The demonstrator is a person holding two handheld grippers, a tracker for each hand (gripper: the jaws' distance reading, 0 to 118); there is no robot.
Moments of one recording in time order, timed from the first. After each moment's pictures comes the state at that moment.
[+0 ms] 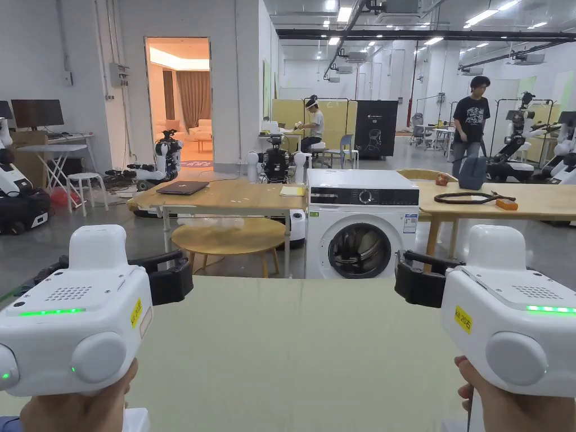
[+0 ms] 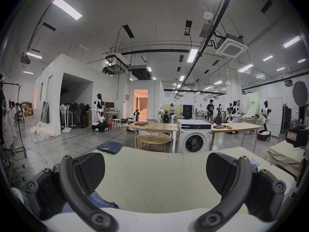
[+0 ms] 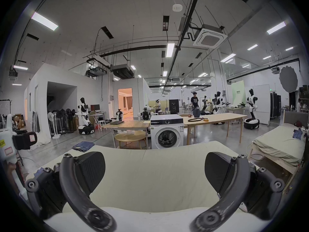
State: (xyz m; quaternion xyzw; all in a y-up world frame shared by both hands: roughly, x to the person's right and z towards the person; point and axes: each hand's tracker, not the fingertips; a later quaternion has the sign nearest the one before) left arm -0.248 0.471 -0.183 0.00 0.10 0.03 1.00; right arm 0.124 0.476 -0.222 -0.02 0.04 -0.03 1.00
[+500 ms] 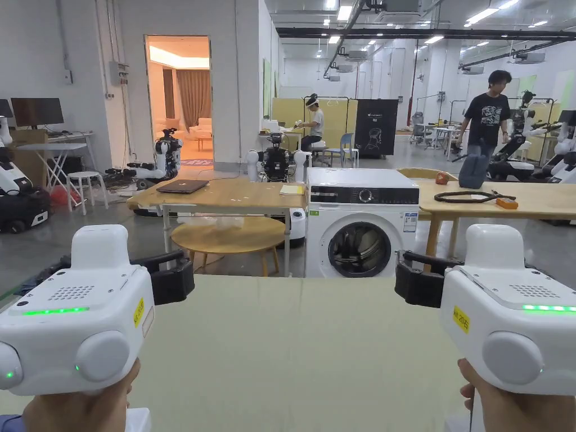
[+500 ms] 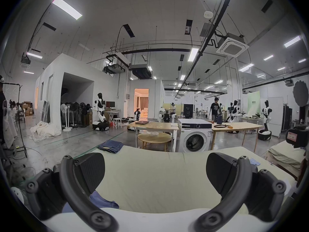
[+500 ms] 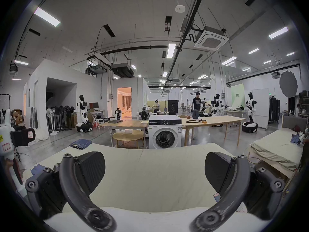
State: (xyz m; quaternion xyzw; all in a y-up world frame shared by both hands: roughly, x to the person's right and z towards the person) left arm -0.245 0.470 -0.185 -0.01 0.10 0.03 0.99; right arm 0.122 0.476 -0.221 -0.02 0.04 -0.02 1.00
